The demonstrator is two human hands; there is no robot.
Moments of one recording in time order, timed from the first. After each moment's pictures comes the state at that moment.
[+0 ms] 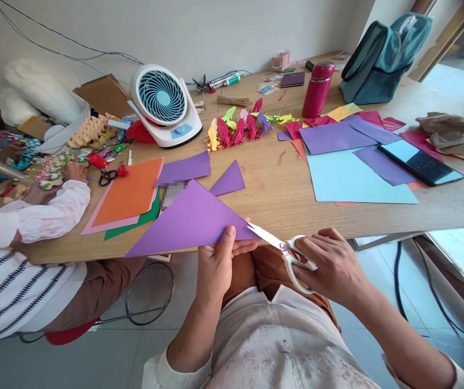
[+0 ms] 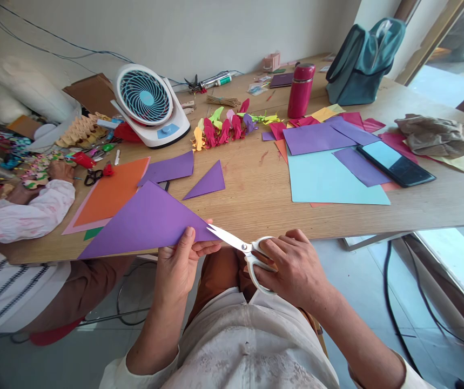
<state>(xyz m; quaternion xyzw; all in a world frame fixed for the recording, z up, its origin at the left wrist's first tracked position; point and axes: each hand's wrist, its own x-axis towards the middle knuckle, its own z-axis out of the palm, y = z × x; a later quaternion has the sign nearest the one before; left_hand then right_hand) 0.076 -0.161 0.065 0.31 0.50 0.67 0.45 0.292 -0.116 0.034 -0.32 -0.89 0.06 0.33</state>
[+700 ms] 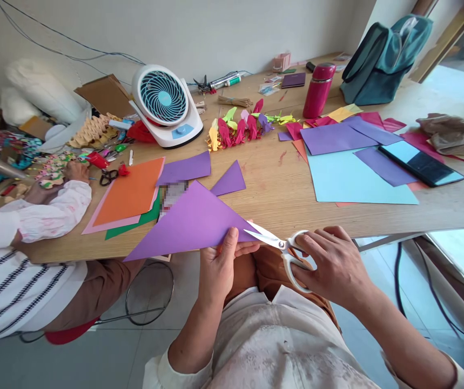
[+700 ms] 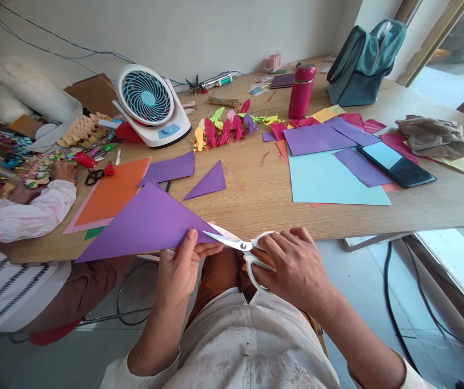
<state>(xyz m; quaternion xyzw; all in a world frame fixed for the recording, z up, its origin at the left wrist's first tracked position) 0.077 -0.164 0.065 0.32 0.52 0.65 0.45 0.287 -0.118 0.044 -0.35 -0.88 0.00 0.31</state>
